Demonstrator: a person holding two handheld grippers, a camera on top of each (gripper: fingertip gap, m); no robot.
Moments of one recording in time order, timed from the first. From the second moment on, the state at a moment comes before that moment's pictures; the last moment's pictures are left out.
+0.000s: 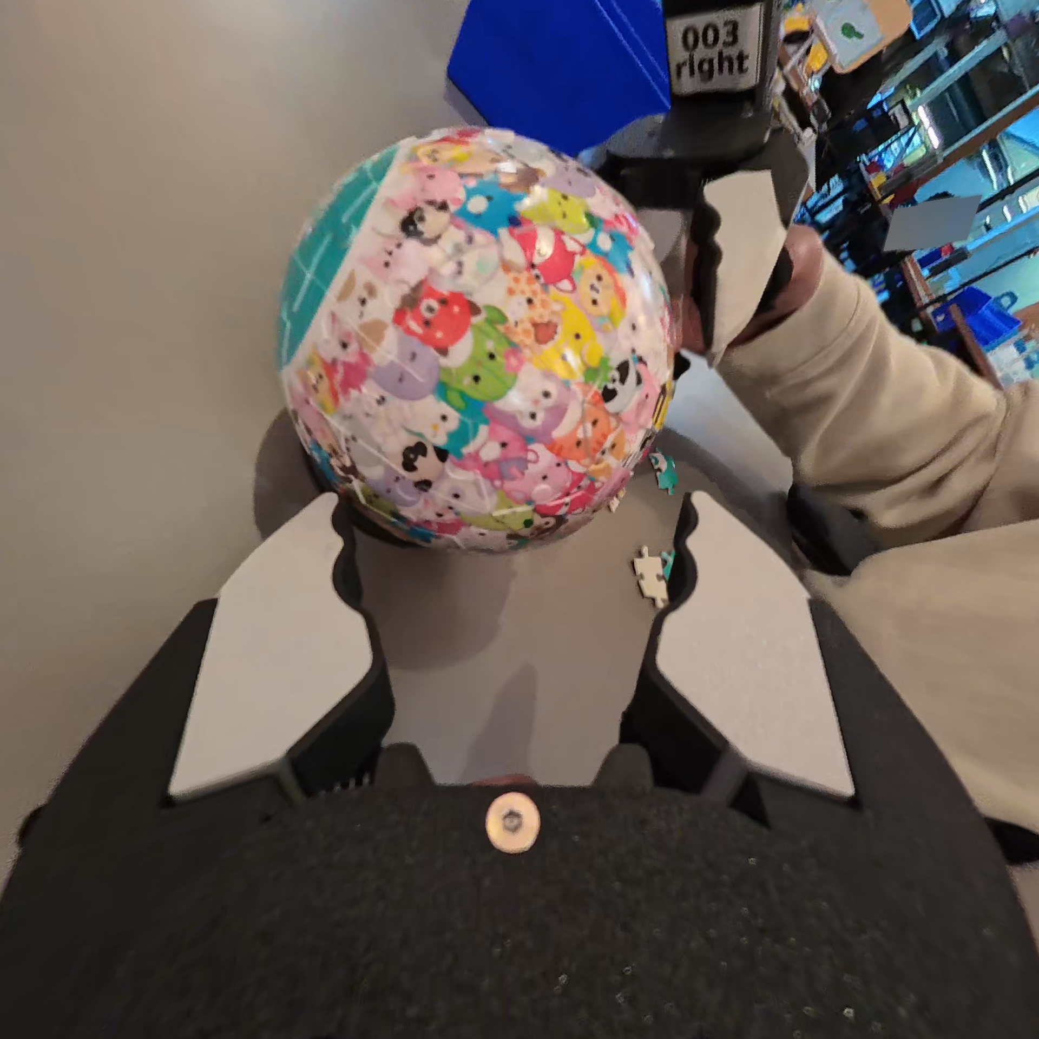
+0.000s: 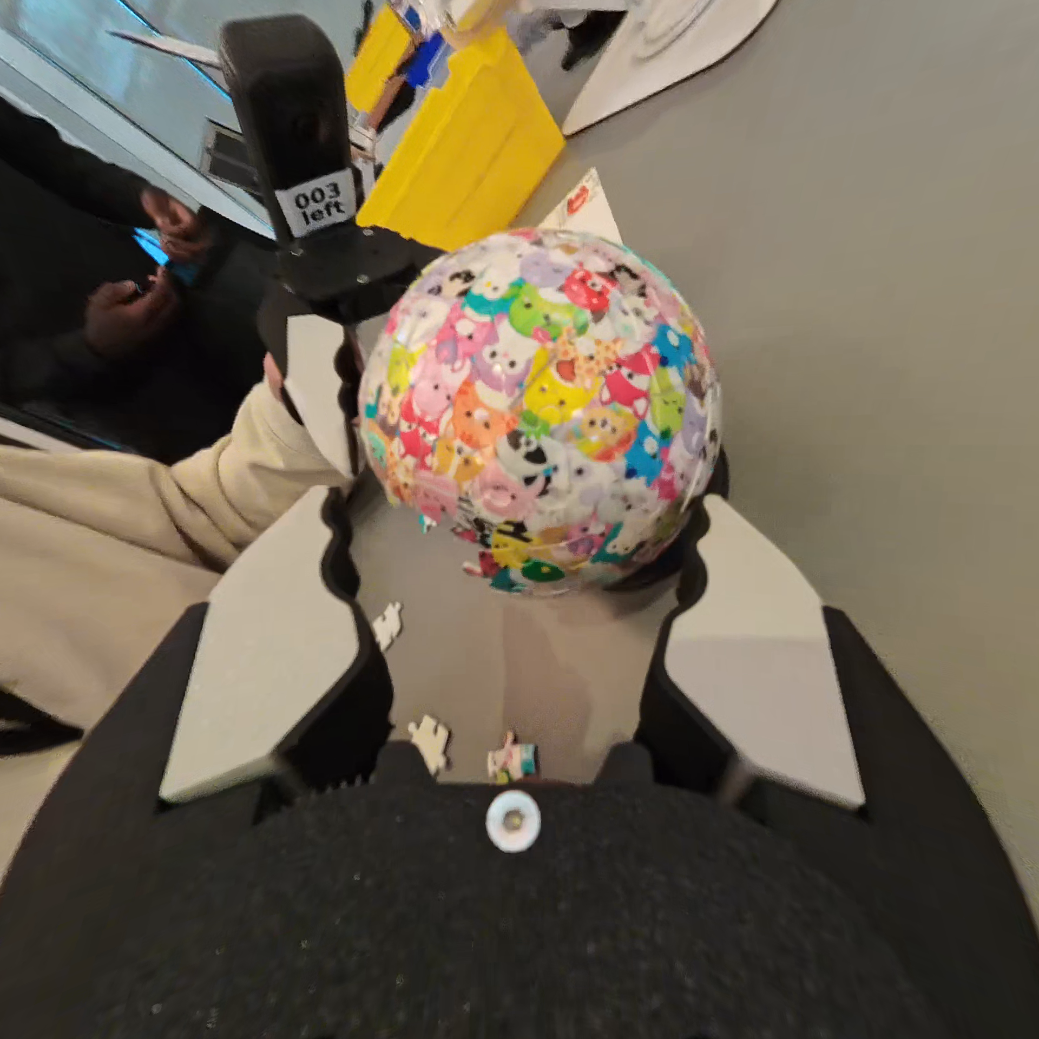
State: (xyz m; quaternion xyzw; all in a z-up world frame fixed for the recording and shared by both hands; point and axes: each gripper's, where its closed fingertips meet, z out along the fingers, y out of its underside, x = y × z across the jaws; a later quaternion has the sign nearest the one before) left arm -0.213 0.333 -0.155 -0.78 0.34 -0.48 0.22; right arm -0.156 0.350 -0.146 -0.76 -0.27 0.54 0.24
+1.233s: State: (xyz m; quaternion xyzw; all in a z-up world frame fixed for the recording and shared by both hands) left arm -0.227 0.345 -0.191 -0.74 0.59 -0.23 0.24; right arm -0.141 0.376 -0.187 -0.61 -0.69 0.03 0.39
